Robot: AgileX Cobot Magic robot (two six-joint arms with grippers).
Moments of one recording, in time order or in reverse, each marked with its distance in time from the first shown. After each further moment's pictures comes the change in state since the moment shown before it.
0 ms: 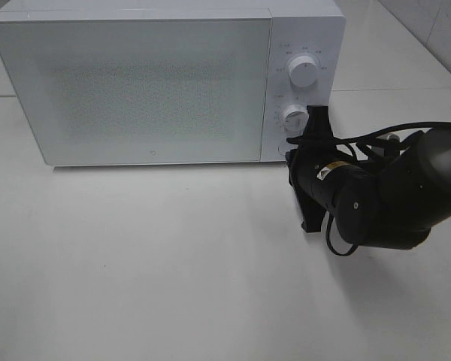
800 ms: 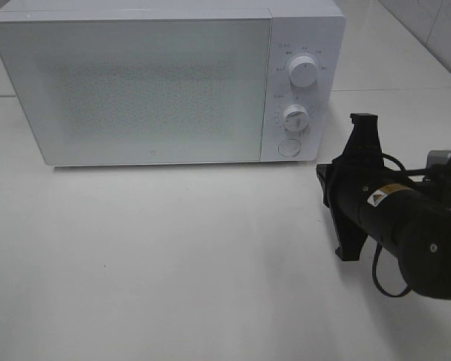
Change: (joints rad) left arm 0.000 0.000 0.000 0.000 0.000 0.000; right arm 0.091 -0.251 0.258 0.121 -0.040 -0.007
